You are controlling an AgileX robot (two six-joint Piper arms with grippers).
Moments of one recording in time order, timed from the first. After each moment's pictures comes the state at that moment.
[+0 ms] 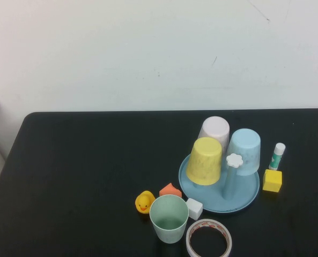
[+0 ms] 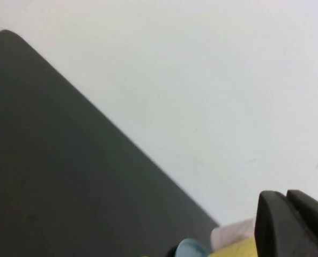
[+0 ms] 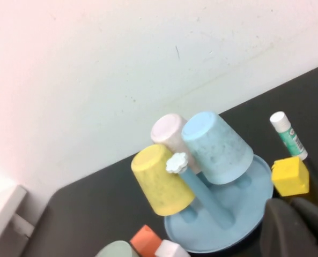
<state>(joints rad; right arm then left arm) 0.01 -0.01 0.03 0.81 0.33 -0.18 -0.04 -0.01 0.02 -0.86 0.20 -0.08</state>
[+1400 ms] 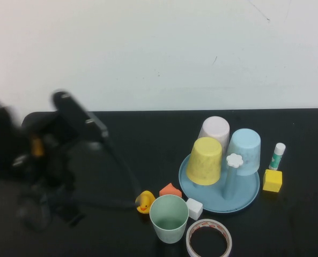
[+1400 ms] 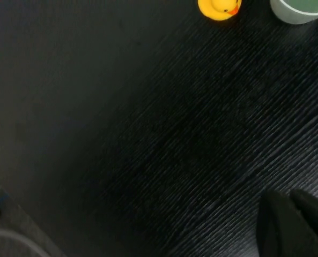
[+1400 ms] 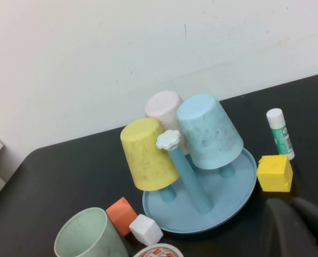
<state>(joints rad) 0.01 -0.01 0.03 0.81 0.38 -0.37 -0.57 1.27 -1.09 0.11 1.06 0.26</state>
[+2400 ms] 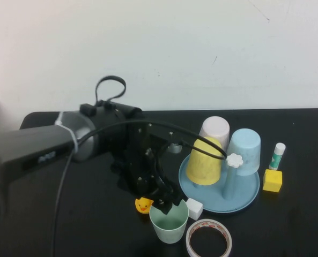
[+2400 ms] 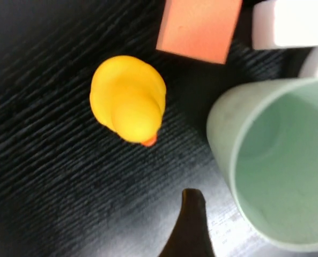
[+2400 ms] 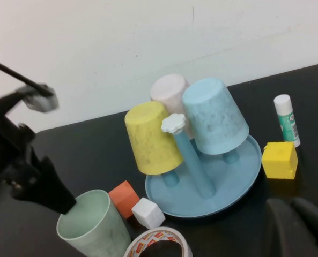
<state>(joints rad) 0.01 -0.01 0.03 0.81 0.42 -0.40 -0.62 1.97 -1.39 -0.16 0.86 0.07</state>
